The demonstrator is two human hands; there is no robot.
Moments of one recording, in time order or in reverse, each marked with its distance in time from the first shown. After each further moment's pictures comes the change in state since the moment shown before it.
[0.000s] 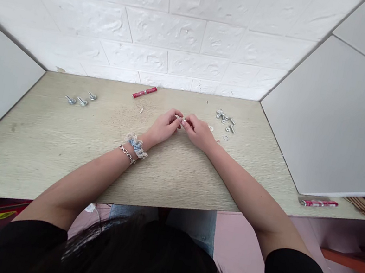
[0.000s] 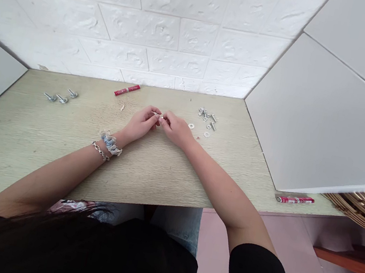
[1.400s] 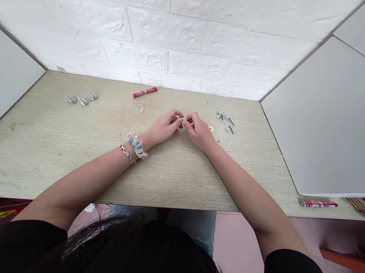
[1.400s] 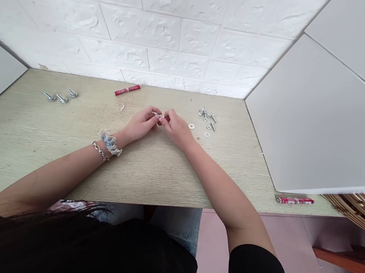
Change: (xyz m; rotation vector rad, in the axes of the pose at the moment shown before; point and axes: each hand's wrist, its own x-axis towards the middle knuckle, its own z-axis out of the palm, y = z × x) left_hand -0.001 0.003 0.000 -0.052 -0.020 -0.012; right_hand 0.000 0.000 0.001 0.047 0.028 0.030
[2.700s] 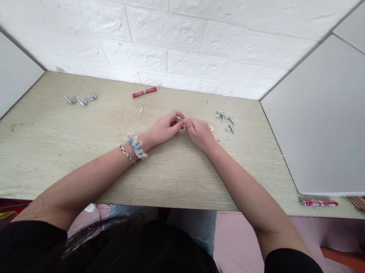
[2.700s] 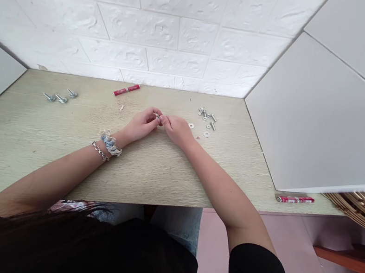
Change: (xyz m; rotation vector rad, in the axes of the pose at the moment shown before) left_hand -0.001 -0.003 -0.001 0.127 -0.034 0.075; right_hand 0.002 0.001 -0.001 -0.098 -0.039 -0.041
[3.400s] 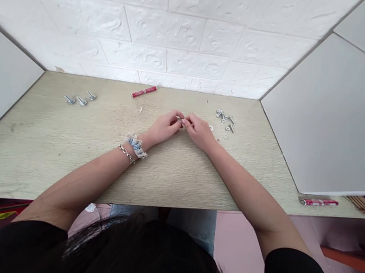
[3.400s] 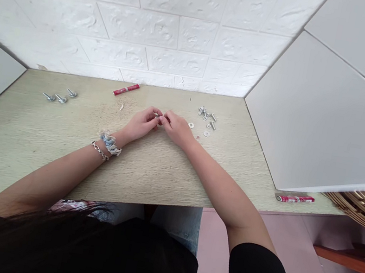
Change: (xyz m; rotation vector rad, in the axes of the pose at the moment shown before) left_hand 0.003 -0.003 0.001 -0.063 -0.007 -0.065; right_hand 0.000 -0.003 -0.001 0.050 -0.004 0.079
